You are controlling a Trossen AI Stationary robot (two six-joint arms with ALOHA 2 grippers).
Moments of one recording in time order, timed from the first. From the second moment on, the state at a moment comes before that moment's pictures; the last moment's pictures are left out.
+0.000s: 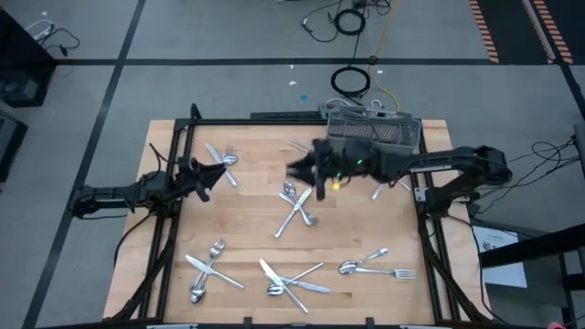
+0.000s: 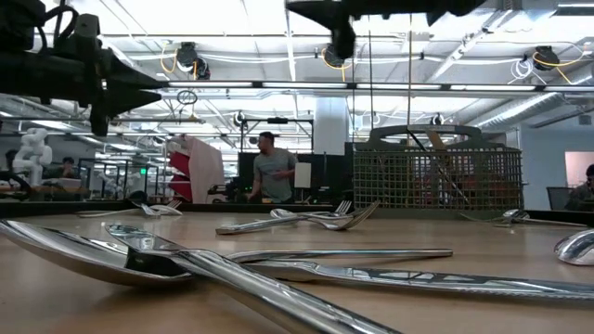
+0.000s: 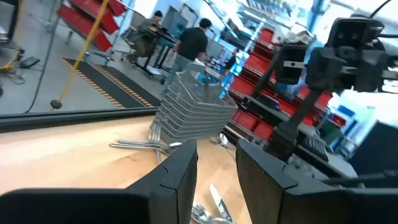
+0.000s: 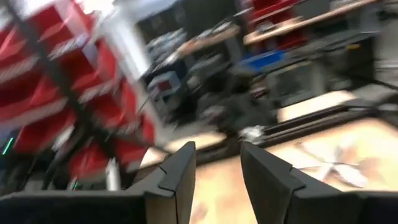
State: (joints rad) left arm 0.03 0.01 0.01 0.06 -0.39 -0.46; right arm -0.08 1.48 1.03 0.42 -0.17 0.37
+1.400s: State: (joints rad) left arm 0.03 0.01 0.01 0.03 -0.10 -0.46; right arm 0.52 2.12 1.82 -0.52 0.02 1.11
